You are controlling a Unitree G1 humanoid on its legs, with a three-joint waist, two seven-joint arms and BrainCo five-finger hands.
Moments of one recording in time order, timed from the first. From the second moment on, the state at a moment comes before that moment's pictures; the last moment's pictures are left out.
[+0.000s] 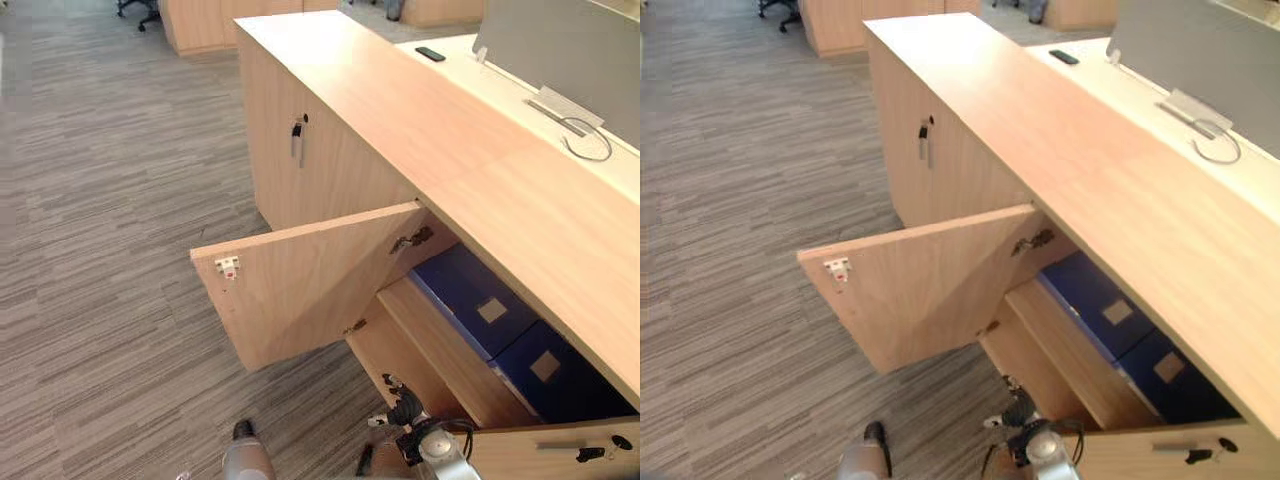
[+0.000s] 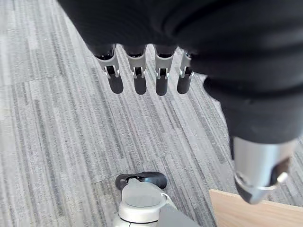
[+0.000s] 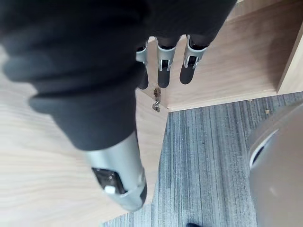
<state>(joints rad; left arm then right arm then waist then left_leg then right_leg) 0.25 0.19 0.32 0.99 0.03 -0.01 0.14 0.13 -0.09 0.12 0.56 -0.33 0.03 0.02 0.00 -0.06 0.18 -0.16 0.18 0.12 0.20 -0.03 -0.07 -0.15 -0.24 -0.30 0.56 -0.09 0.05</state>
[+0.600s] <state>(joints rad) 0.22 0.11 0.24 0.97 -0.02 -0.02 0.14 0.13 -0.09 0.12 0.58 -0.31 0.02 0.00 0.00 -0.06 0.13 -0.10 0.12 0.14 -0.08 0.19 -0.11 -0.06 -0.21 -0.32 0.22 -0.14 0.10</state>
